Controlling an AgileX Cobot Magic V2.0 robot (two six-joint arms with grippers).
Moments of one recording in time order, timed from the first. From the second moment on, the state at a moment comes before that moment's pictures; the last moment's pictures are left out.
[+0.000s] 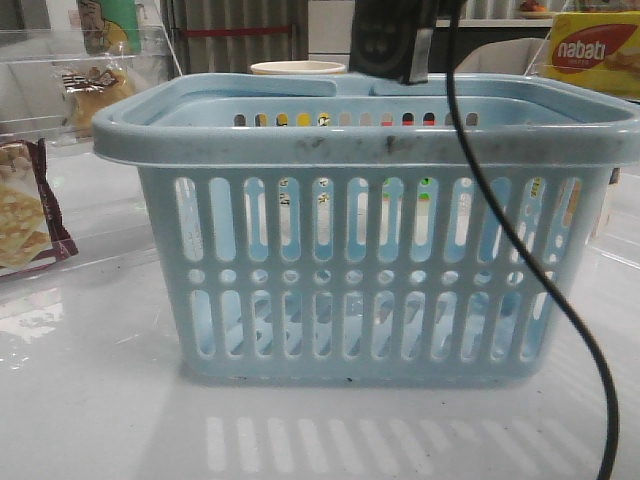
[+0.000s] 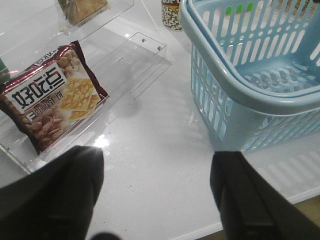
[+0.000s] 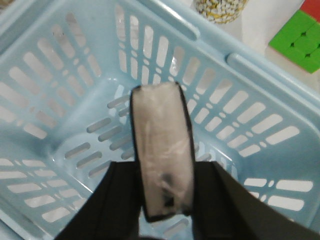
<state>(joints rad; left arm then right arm) -0.30 0.55 -0.70 -0.07 0.78 0.09 0.57 1.45 -1.41 -0.04 0.84 0.02</state>
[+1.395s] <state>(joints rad) -0.30 1.01 -0.89 -0.03 0.60 0.09 0.57 0.75 -0.79 -0.04 0.77 0.02</state>
